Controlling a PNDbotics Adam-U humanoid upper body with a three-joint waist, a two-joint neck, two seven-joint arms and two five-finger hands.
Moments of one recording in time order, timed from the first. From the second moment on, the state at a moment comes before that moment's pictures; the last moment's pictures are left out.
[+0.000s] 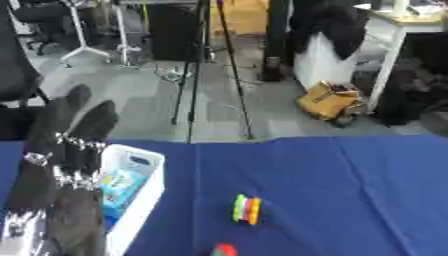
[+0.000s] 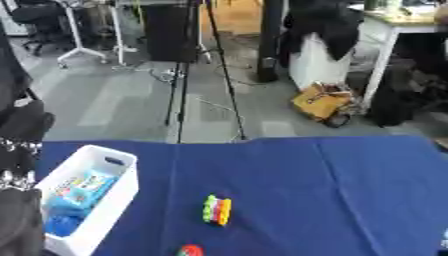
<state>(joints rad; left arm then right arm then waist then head) -0.59 0.01 -0.16 -1.99 -0.16 -0.47 0.18 -0.26 -0.30 -0.16 -1.98 0.66 -0.29 -0.78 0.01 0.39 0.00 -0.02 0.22</state>
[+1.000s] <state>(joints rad) -0.56 0.01 -0.17 -1.99 -0.18 -0.46 0.18 -0.22 -0.52 -0.10 -1.98 0.71 -0.06 -0.52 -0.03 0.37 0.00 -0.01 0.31</state>
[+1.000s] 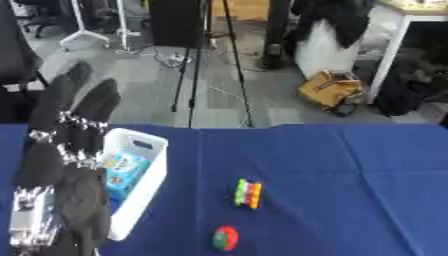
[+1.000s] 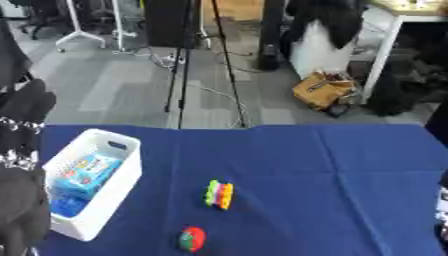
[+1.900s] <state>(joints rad) -0.52 0.03 -0.18 -1.99 -0.14 -0.47 0.14 -0.17 -0.84 0.08 -1.98 0.71 0.01 -0.17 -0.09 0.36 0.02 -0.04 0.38</state>
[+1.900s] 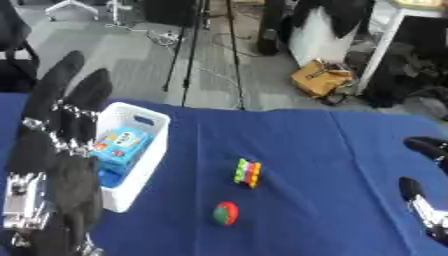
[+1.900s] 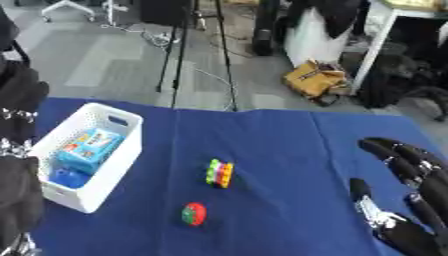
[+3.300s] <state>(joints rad) -0.52 0.03 -0.22 -1.99 -0.09 -0.46 0.08 -0.49 -1.01 0.18 -1.98 0.53 0.24 0.32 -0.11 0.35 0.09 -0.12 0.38</state>
